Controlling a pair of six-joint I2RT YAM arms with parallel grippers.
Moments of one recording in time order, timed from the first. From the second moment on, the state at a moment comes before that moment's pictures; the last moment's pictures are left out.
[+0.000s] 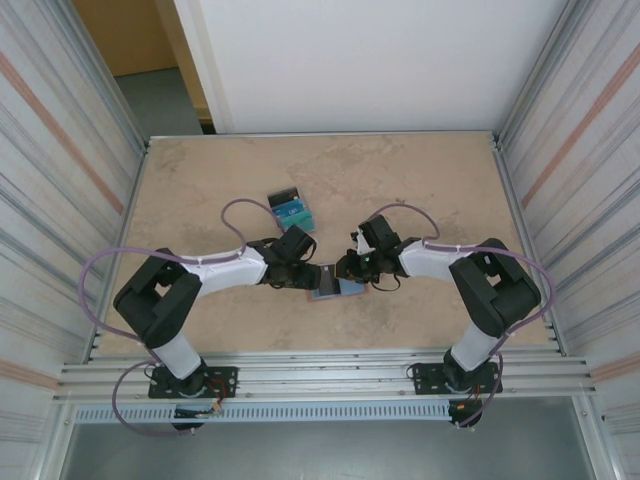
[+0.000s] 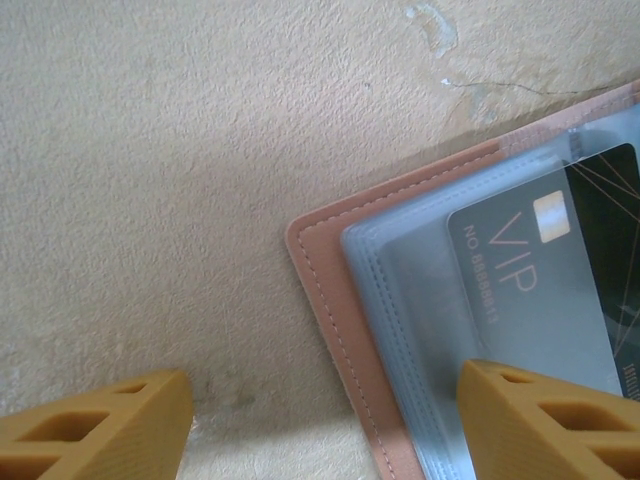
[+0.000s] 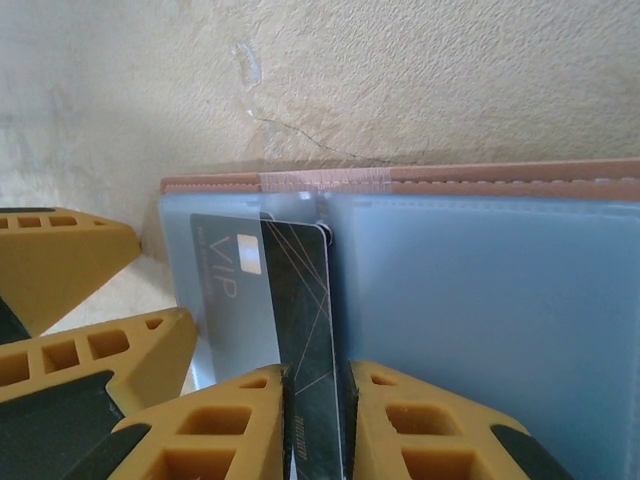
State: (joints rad) left arm -0.77 1.67 0.90 -0.39 -0.01 -0.57; right arm 0.59 1.68 0.79 -0.13 -0.45 0.74
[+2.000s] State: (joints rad) left arm -0.76 1.70 0.92 -0.33 0.03 -0.55; right arm 0.51 1.63 0.73 -0.05 -0.52 0.77
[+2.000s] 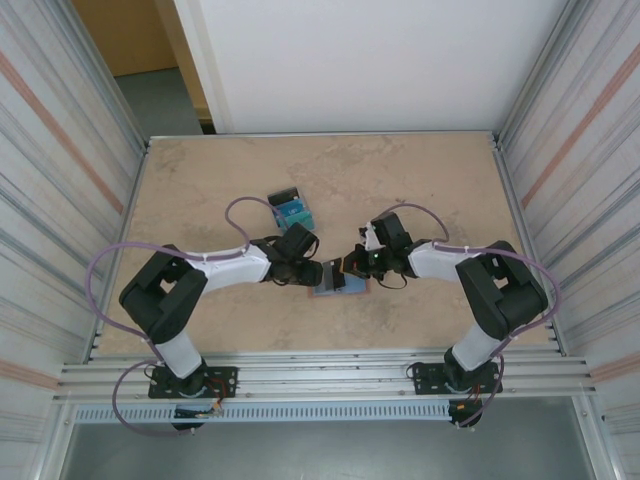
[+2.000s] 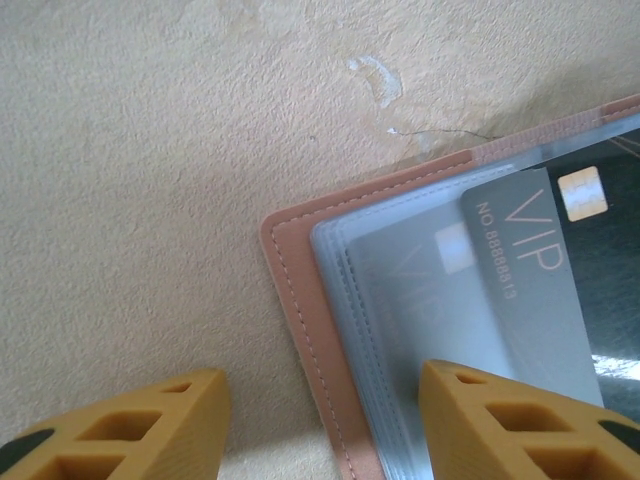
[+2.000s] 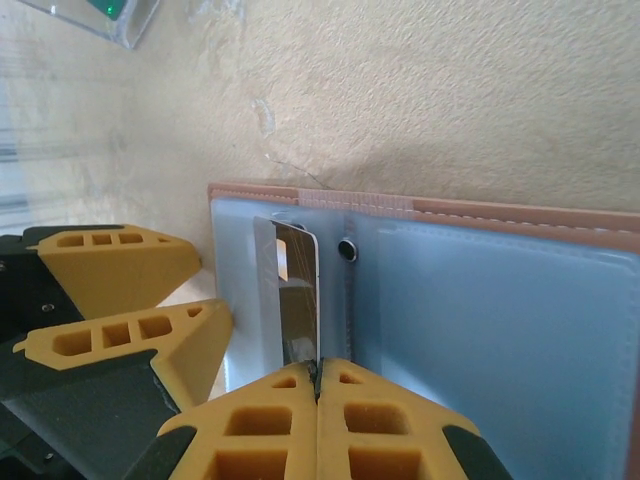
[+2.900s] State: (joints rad) left arm -0.78 1.73 0.98 -0.38 0.04 -0.54; right arm 0.51 1.62 0.73 -0.06 -0.52 0.76
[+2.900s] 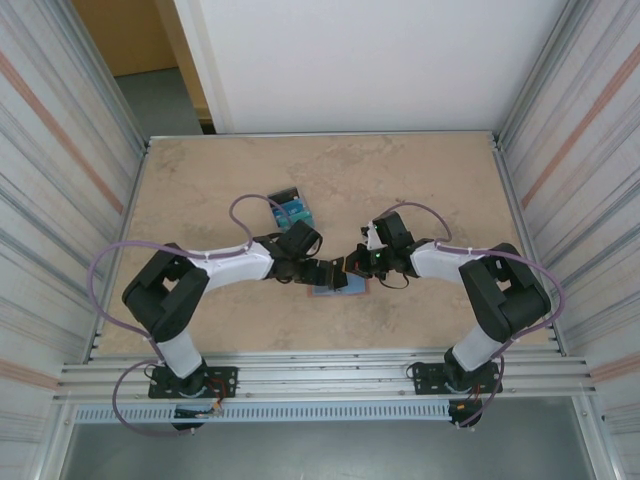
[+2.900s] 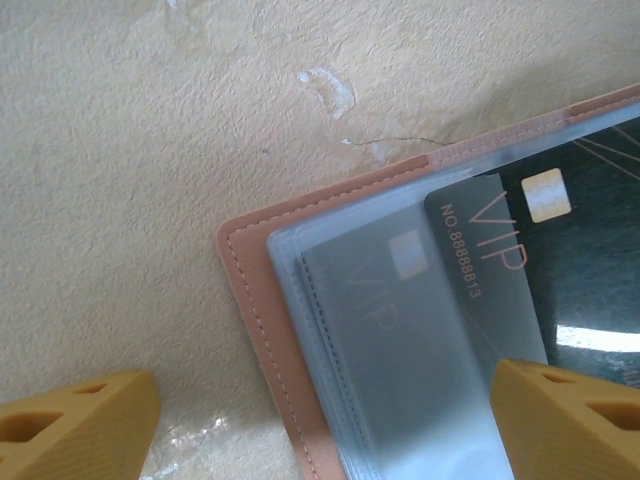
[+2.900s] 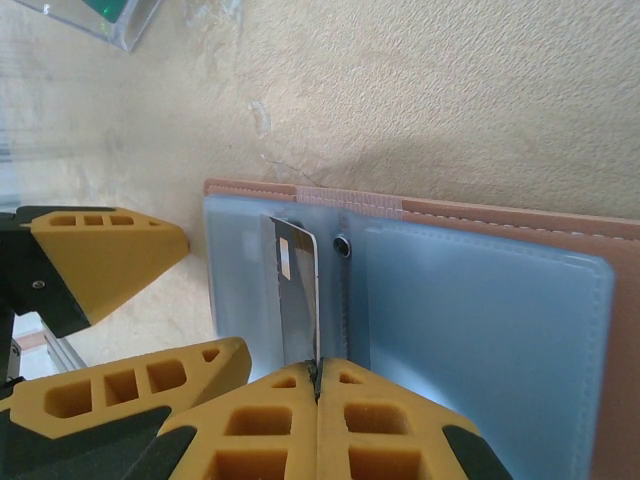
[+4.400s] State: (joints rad) left arm -0.77 1.72 0.95 -0.35 0.04 -0.55; right arm 0.54 1.59 0.73 -0.07 -0.51 0.76
